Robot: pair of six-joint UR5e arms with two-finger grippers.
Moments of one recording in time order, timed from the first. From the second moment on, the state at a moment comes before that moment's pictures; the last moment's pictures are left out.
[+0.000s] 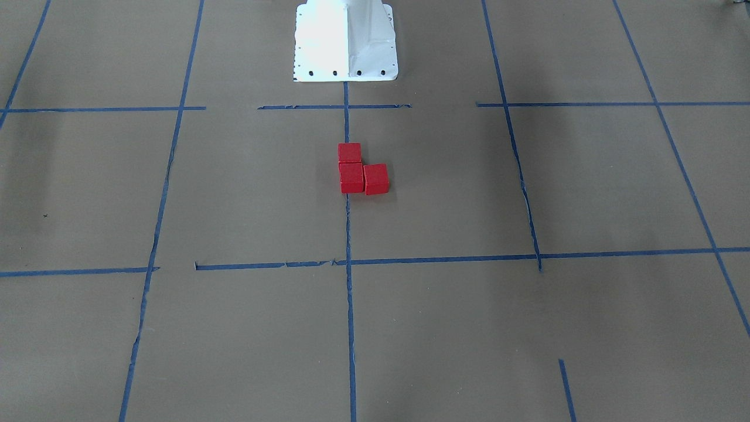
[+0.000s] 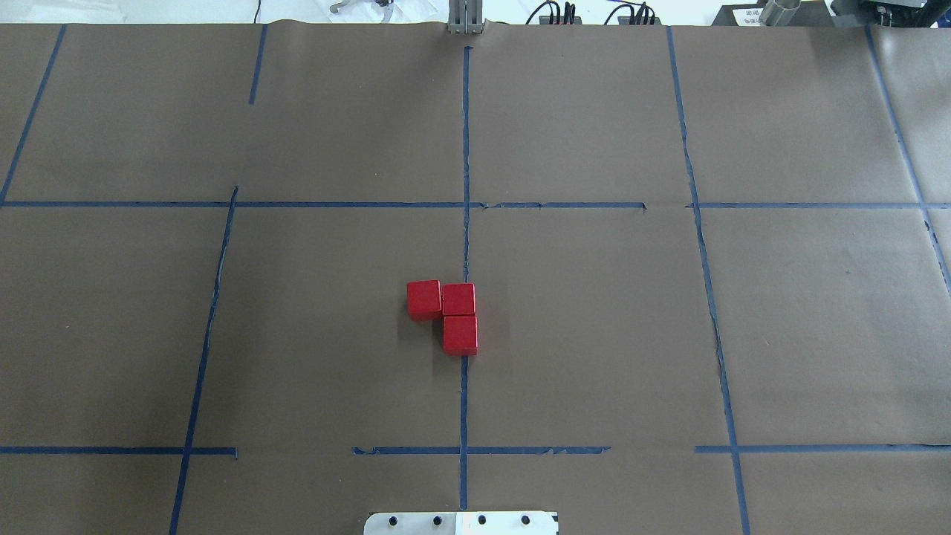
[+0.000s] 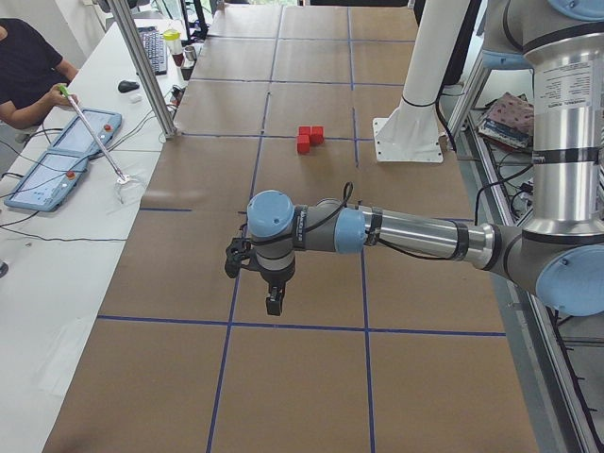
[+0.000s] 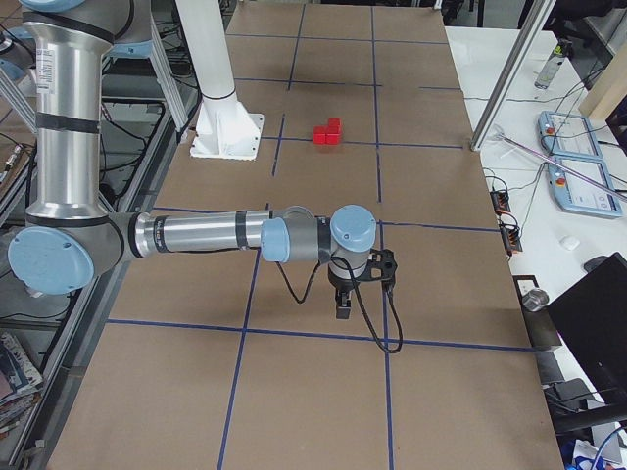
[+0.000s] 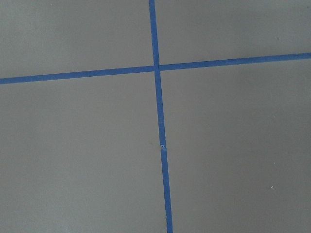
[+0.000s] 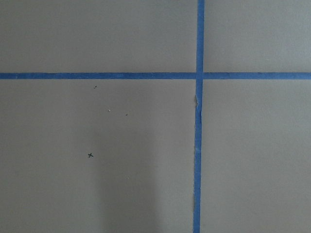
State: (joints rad) left arm -1.55 -1.46 -1.82 -1.46 -2.34 0.04; right arm 1.52 -1.67 1.76 -1.59 2.39 0.08
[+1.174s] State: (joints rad) left arm -1.55 -1.48 -1.75 -1.46 -2.36 0.03; right arm 1.45 -1.65 1.75 -1.61 2.34 0.07
